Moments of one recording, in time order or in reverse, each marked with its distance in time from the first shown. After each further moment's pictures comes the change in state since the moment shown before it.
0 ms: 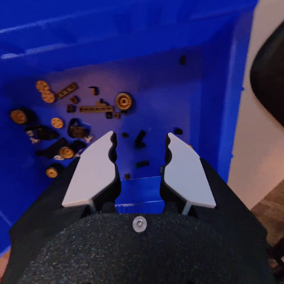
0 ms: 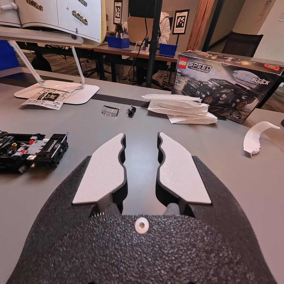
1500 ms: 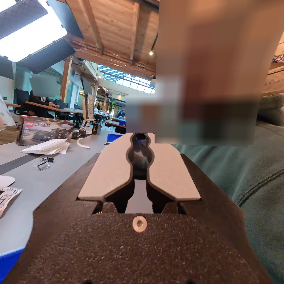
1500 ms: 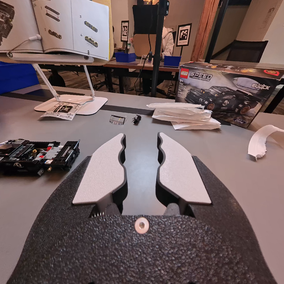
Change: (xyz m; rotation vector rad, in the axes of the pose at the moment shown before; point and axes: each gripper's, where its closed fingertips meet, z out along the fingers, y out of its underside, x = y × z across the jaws) left arm 0.093 -0.128 -0.204 1.692 0.663 -0.006; right arm -0.002 -0.013 -0.013 0.067 -0.045 0.050
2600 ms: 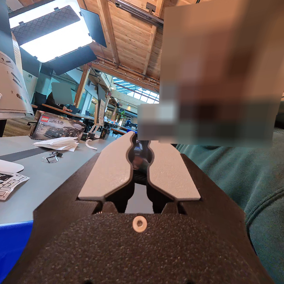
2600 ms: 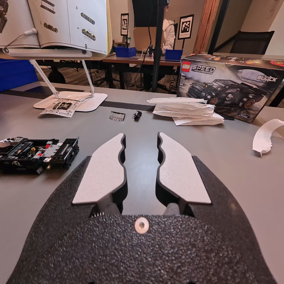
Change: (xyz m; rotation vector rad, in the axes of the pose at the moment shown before) left arm -0.028 0.021 -0.009 0.095 -0.088 -0.055; right arm 0.001 0.007 0.003 -0.028 -0.007 0.018
